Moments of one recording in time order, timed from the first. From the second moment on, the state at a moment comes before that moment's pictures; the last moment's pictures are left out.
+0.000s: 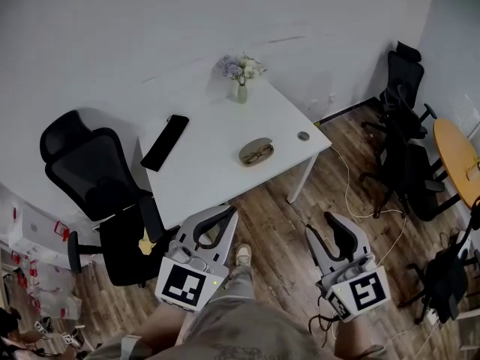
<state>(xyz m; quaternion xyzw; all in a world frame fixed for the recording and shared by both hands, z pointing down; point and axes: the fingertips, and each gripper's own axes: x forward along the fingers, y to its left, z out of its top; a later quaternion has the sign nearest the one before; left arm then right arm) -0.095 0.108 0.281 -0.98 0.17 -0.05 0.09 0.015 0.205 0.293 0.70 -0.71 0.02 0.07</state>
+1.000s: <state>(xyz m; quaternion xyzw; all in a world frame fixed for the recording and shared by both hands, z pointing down) 0.044 -0.131 0.475 -0.97 0.10 -0.24 -0.01 0.125 -0.074 0.485 0.60 -0.73 0.22 0.24</state>
